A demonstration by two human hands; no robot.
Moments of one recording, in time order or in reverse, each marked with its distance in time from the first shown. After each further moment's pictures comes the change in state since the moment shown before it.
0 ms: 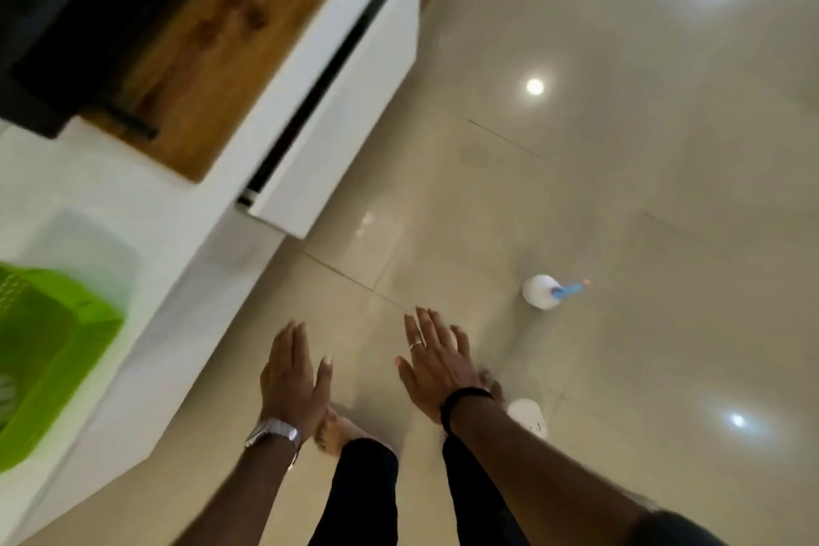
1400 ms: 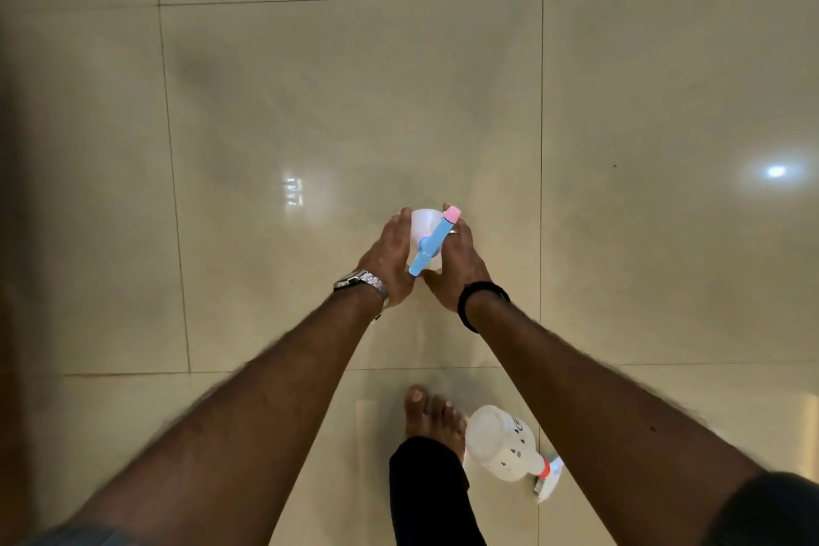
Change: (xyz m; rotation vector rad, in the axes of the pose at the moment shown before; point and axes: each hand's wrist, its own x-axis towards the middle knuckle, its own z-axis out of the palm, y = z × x) left_hand 0.255 0.325 0.437 0.373 -0.656 0.548; right_hand 0.182 0.423 0.183 1.074 0.219 0.605
